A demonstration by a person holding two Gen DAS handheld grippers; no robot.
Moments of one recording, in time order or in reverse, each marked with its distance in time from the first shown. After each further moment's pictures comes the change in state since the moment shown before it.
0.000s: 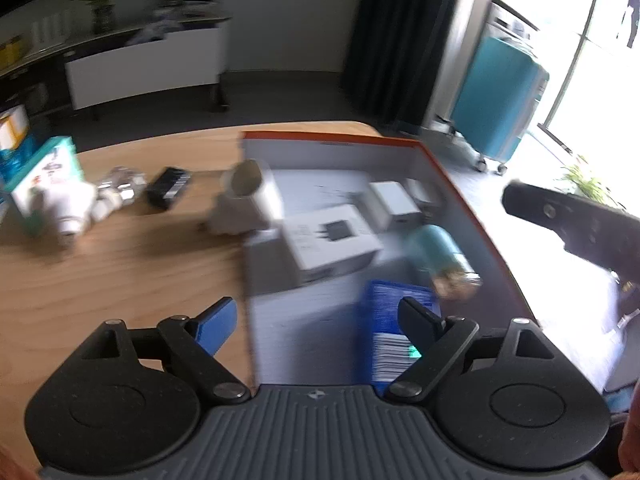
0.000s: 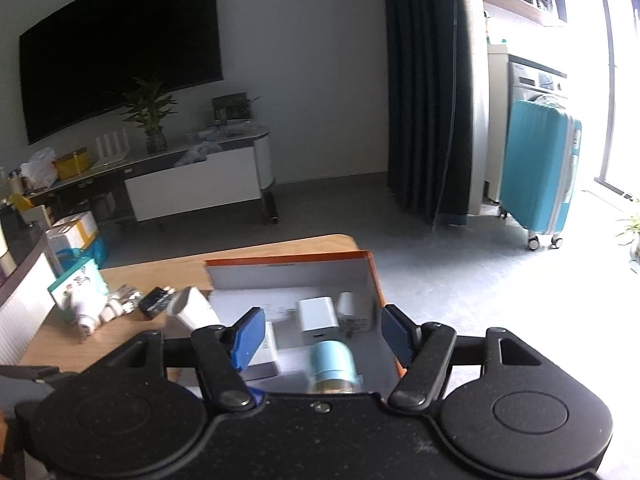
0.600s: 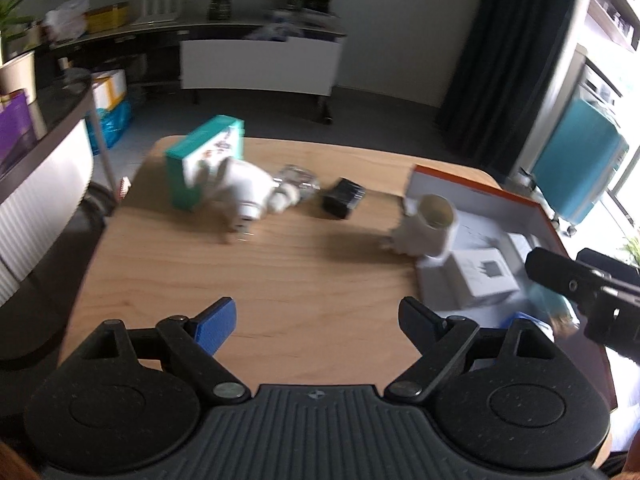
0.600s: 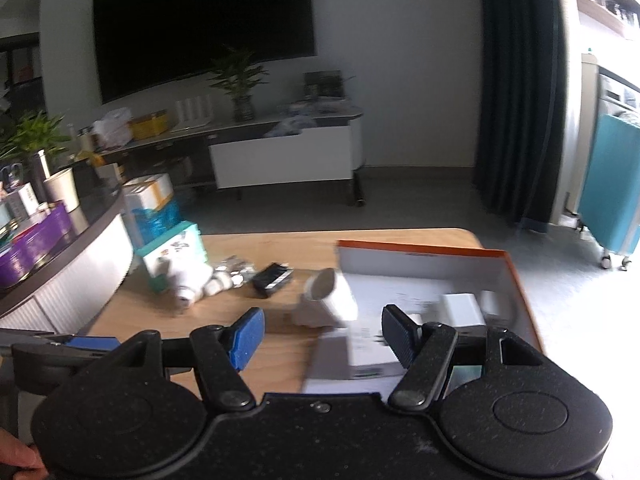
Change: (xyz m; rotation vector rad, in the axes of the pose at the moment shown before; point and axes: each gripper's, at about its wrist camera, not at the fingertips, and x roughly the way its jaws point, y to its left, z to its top) left arm -0.045 0.109 -0.004 -0.200 -0.053 0.176; right arm 0.014 0.110 -0.002 -0.122 0.059 0.205
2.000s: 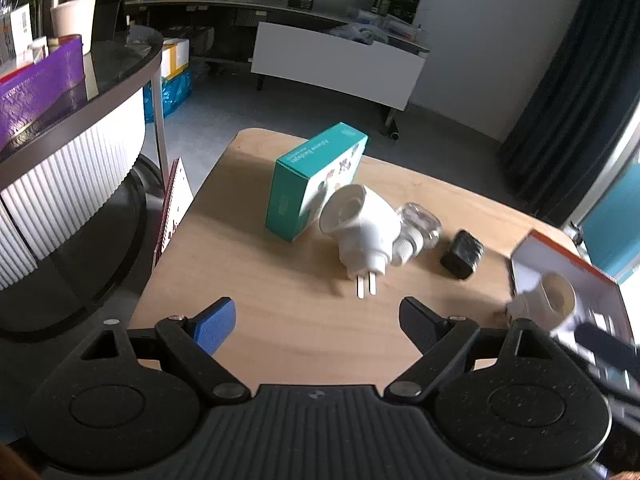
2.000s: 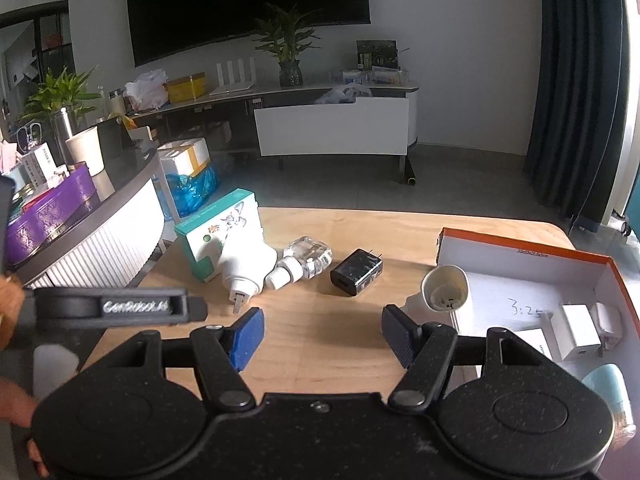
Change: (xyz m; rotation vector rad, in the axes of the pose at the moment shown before) left arm 0.051 0.083 0.036 -0.189 0.001 0.074; right arm 0.078 0.062 0.005 -0.047 0.089 0.080
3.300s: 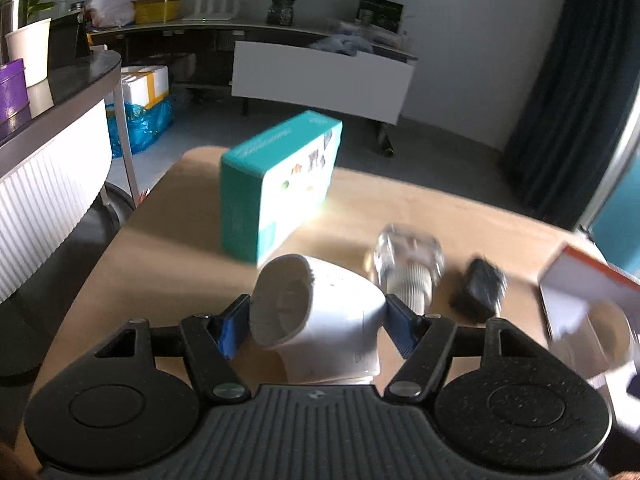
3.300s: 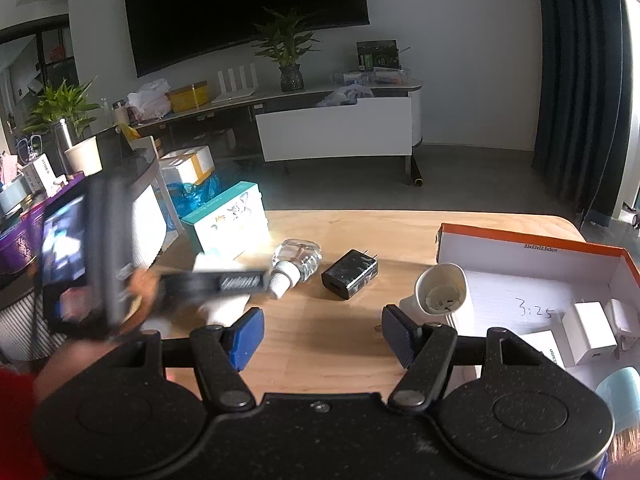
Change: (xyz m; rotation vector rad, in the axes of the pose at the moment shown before) left arm 0.046 -0.033 -0.006 0.082 -0.082 0.015; right arm 0.016 -0.016 -0.004 0.026 -0.020 0.030
